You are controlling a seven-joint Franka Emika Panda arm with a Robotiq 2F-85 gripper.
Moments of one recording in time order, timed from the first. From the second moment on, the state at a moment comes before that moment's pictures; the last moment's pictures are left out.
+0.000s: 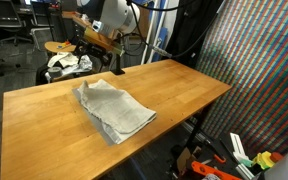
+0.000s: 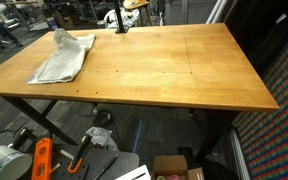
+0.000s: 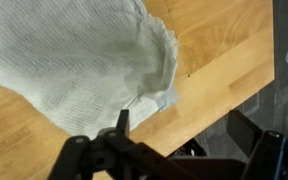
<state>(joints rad) 0.13 0.50 0.12 -1.65 0.35 2.42 0.39</state>
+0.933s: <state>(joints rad) 0.39 0.83 -0.11 -1.17 -0.15 1.90 0.99</state>
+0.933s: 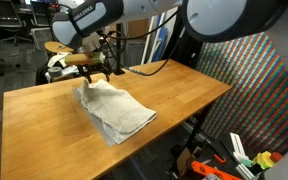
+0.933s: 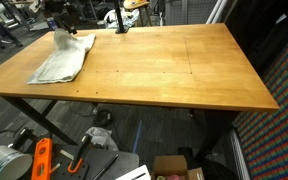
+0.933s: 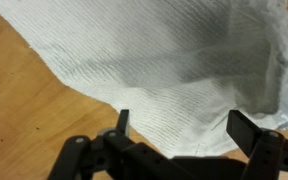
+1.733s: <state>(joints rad) 0.27 1.13 -0.06 -0.72 -0.07 1.73 0.99</state>
